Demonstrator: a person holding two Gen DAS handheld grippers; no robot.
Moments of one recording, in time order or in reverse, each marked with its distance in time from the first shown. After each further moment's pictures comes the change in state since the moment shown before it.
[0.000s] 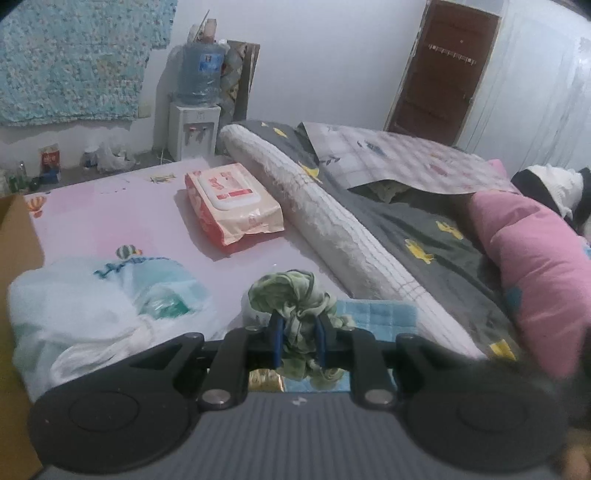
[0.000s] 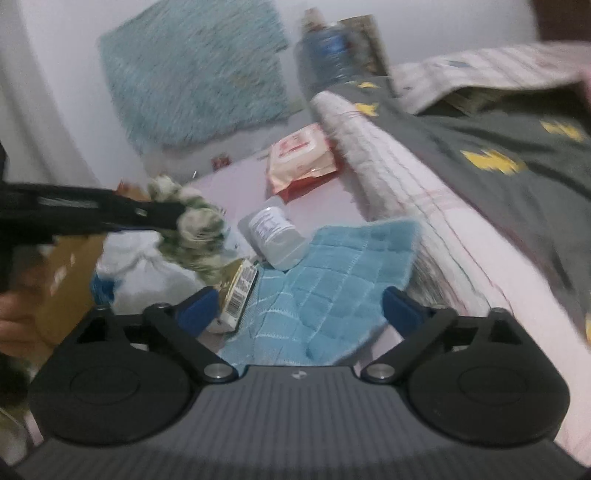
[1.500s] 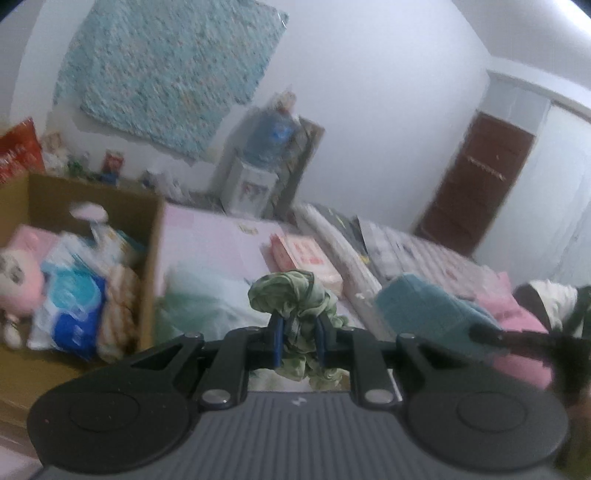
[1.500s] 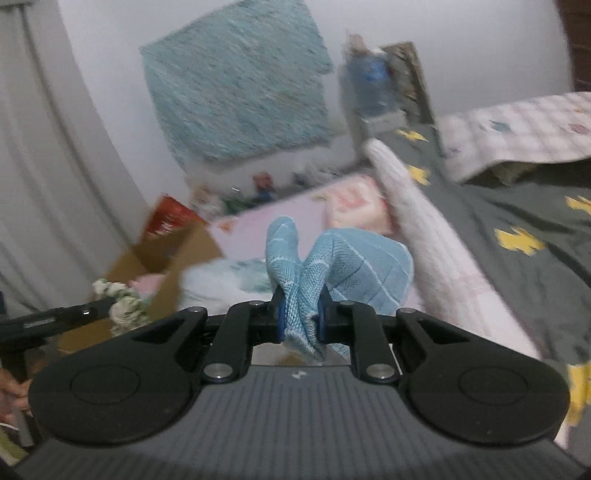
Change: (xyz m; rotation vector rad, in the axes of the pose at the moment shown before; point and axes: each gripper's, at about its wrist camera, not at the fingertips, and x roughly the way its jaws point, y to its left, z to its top) left arm -0.161 0.103 -0.055 -0.257 -0.287 0.042; right arm -0.099 0.056 0.074 0.013 -0.074 0.155
